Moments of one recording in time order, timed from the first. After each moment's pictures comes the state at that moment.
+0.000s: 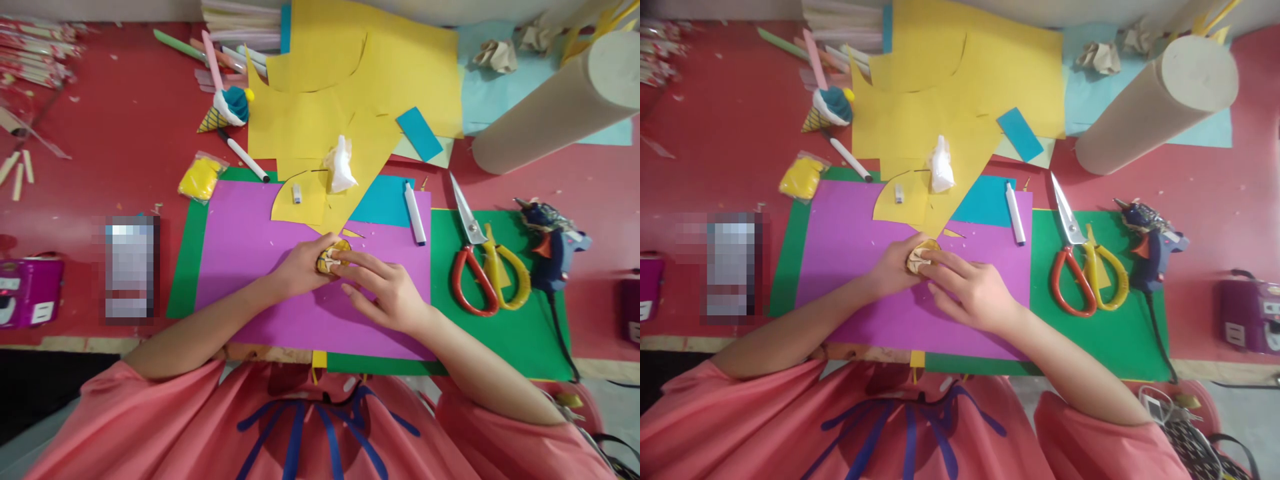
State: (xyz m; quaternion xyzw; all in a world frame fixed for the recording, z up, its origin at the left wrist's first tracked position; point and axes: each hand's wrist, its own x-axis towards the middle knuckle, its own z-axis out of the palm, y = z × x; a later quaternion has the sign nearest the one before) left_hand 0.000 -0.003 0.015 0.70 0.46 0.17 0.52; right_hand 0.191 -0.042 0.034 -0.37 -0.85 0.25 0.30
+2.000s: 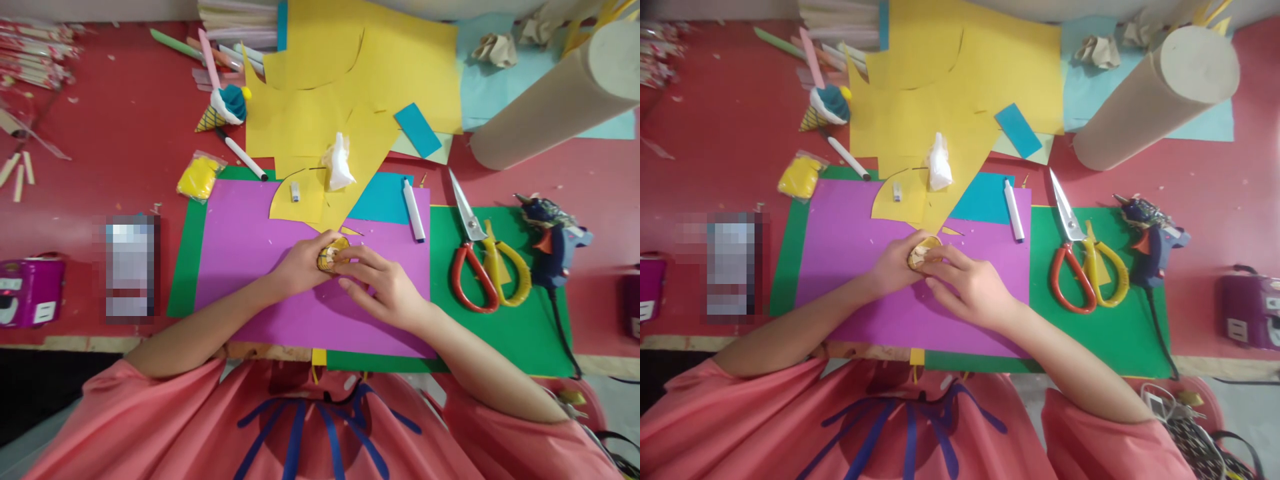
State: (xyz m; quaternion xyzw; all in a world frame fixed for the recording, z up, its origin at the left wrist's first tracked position) left_hand 0.002 -0.004 0.010 0.69 0.47 0.20 0.52; right_hand 0.190 -0.042 0.032 -0.38 -0.80 0.34 0.31
